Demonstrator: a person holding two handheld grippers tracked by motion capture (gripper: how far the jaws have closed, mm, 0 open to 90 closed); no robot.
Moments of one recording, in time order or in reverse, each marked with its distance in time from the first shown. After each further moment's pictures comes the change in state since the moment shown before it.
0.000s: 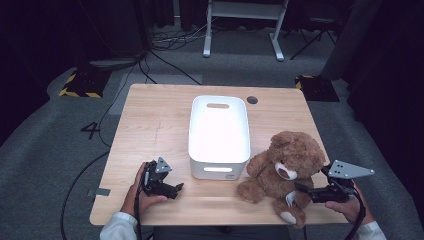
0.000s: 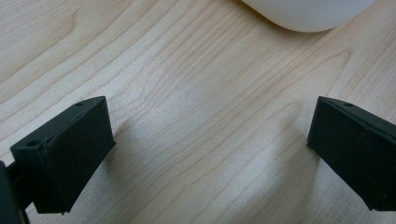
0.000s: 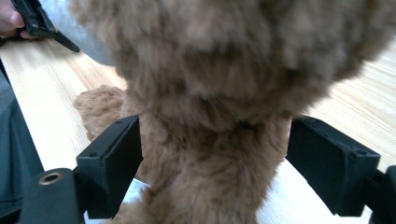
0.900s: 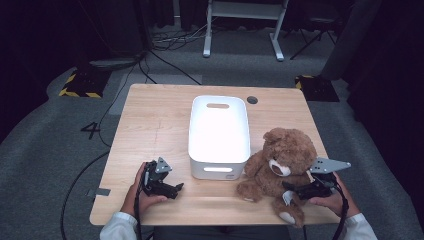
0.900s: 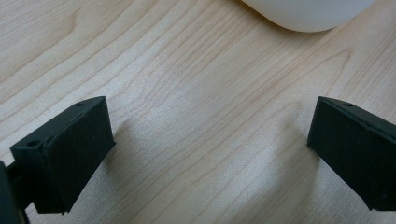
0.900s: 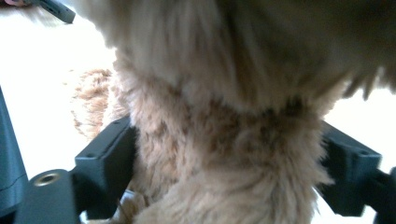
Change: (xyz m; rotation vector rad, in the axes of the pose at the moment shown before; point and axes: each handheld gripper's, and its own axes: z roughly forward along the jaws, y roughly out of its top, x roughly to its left) left arm 0.000 0.000 0.000 0.000 0.000 0.000; right arm 0.000 0.002 0.037 0.100 0.017 -0.037
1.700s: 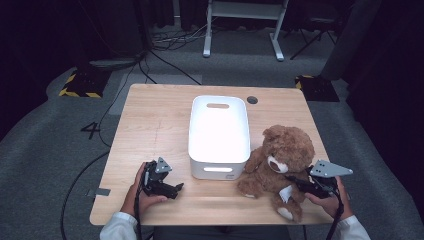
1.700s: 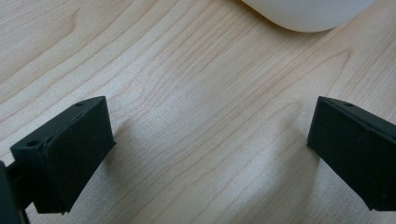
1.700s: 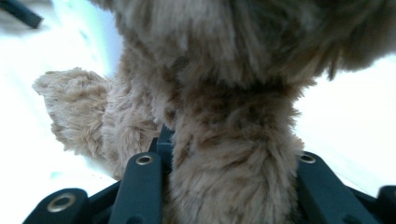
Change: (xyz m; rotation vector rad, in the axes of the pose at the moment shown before) left arm 0.000 0.000 0.000 0.000 0.000 0.000; right arm 0.005 -0.006 0.000 -0.066 -0.138 -0.026
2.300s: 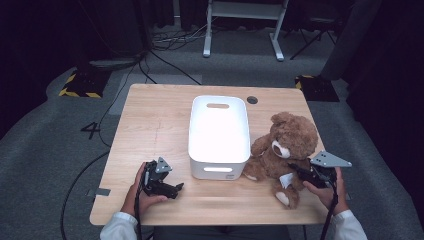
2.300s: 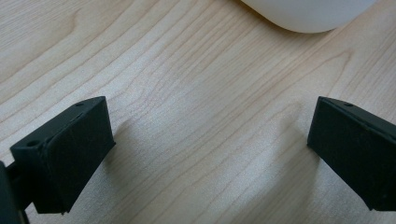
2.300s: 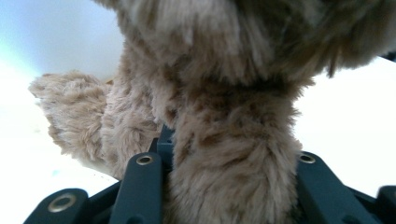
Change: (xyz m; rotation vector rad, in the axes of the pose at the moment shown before) left arm 0.000 0.001 0.000 -0.001 0.003 0.001; right arm -0.021 0.004 0.014 -0.003 -0.172 0.072
